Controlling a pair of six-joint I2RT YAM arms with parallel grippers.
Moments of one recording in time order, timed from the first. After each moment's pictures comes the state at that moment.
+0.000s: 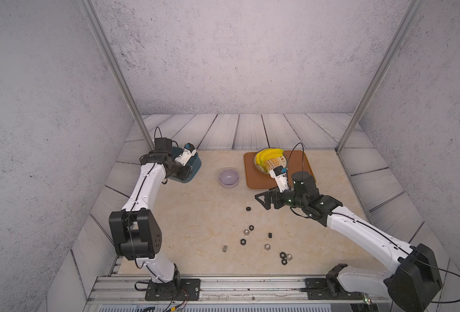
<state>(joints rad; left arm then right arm) 0.00 1.61 1.51 -0.87 0.37 0.53 0.59 1.23 0.95 -0.29 -0.35 0.27</state>
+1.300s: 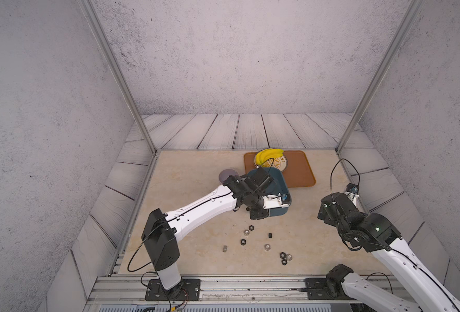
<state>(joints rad) -0.98 1.76 1.61 -0.91 0.21 0.62 0.57 0.82 1.04 -1.28 0.71 0.80</state>
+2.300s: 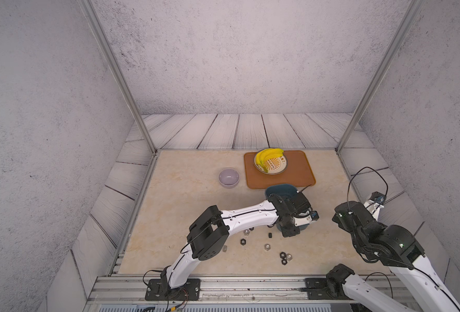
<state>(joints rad) -1.17 2.15 1.83 -0.78 0.10 0.31 0.57 0.72 1.08 -1.41 0.80 0.94</state>
